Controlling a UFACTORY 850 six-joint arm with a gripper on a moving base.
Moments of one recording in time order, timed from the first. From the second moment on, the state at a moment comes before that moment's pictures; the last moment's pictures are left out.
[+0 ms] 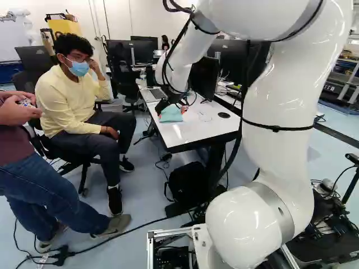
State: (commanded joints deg) arm 12.6 -17.4 -62.3 -1.0 -22.3 0.0
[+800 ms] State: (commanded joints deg) arm 12.2 -27.8 -75.0 -1.4 -24.4 0.0
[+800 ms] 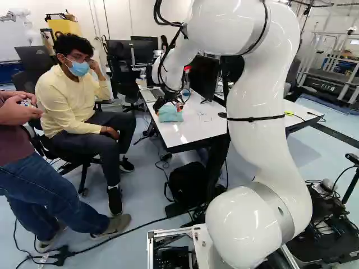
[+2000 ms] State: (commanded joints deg) arm 11.2 -30.0 -78.0 -2.0 -22.9 0.0
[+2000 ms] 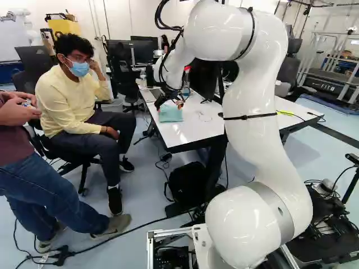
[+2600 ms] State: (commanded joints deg) arm 11.5 -24.4 -68.8 -8.1 -5.7 0.0
